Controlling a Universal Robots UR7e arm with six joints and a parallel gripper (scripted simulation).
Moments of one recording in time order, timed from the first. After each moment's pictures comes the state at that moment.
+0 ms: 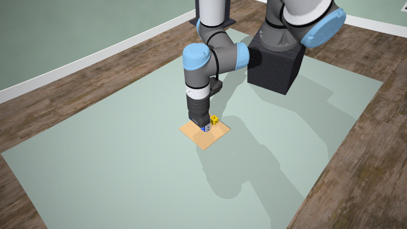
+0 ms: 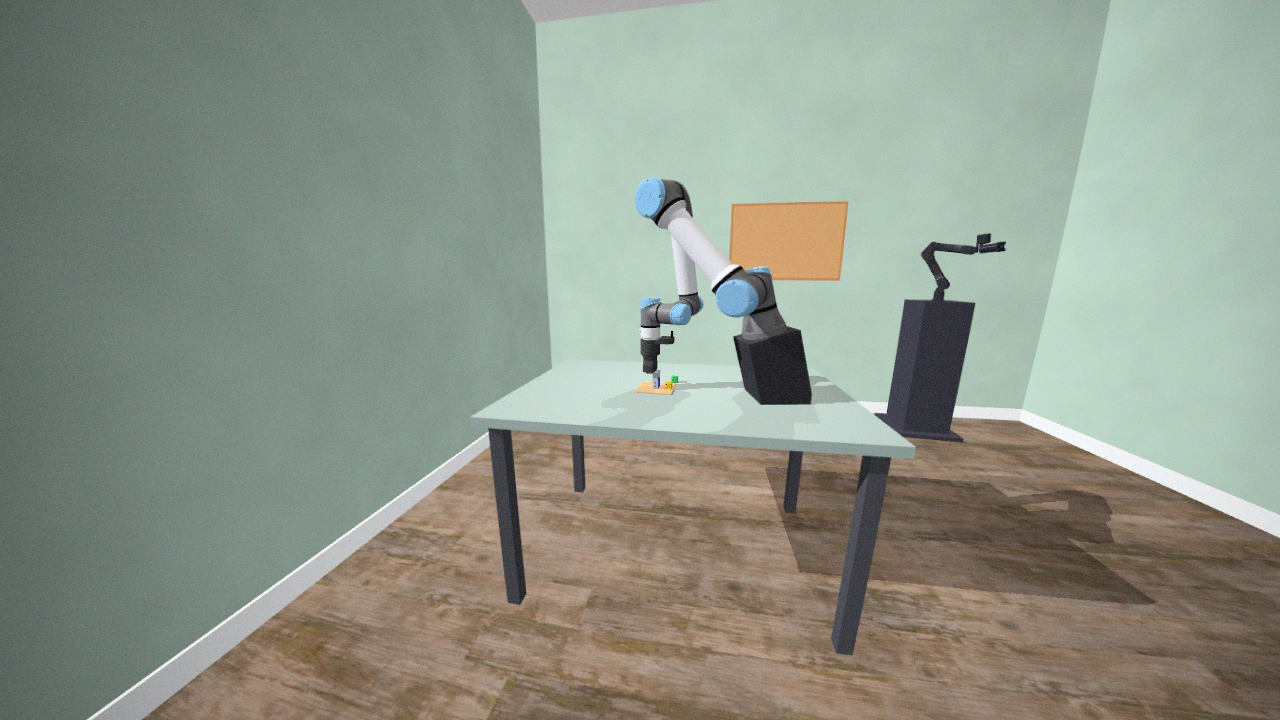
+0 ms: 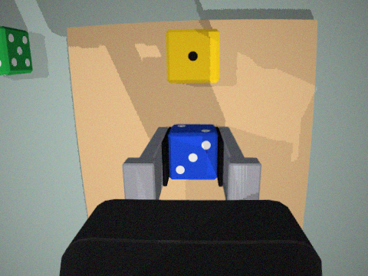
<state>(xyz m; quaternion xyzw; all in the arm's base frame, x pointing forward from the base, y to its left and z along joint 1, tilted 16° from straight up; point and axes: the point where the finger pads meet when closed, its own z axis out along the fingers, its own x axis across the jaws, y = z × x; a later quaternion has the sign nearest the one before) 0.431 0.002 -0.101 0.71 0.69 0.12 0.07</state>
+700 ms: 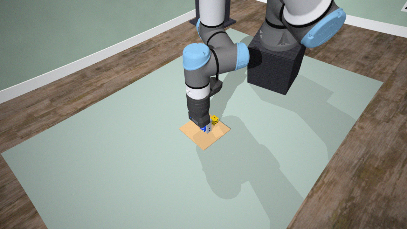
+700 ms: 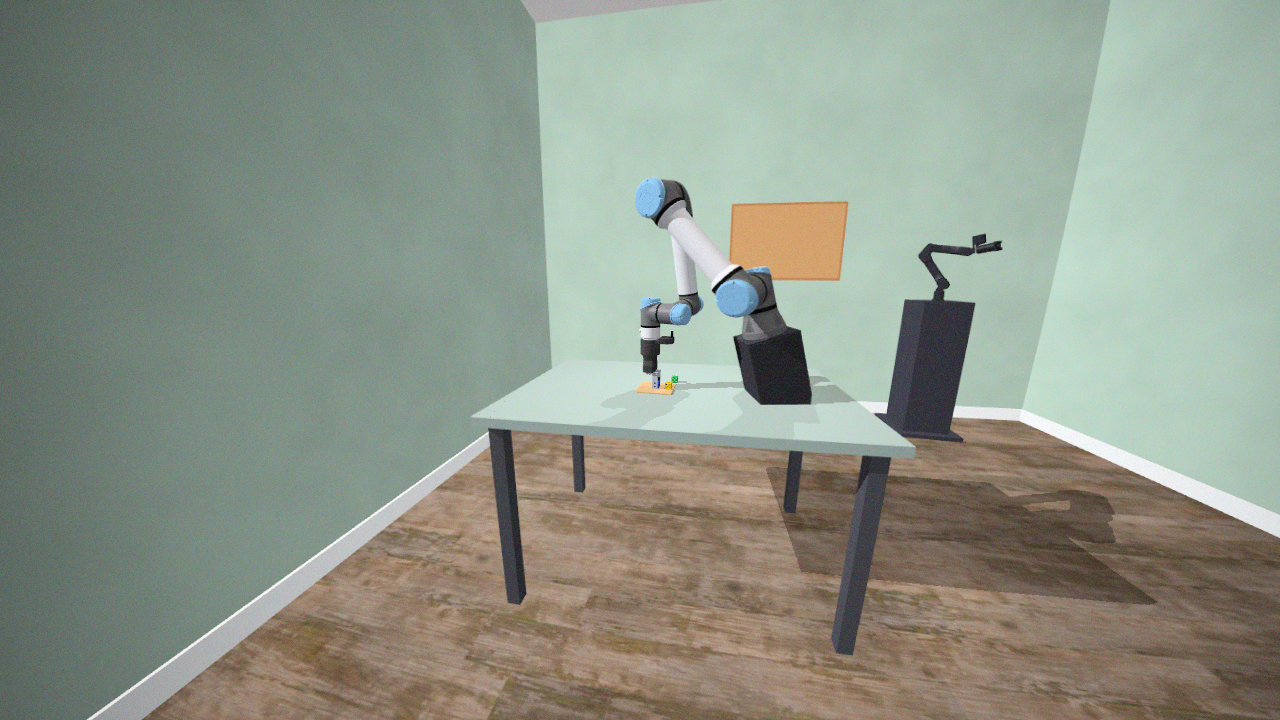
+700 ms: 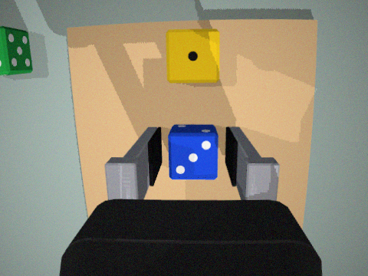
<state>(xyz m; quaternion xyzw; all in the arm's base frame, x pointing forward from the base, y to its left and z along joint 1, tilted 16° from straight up) 0.431 0.002 -0.101 0.71 0.69 0.12 0.07</state>
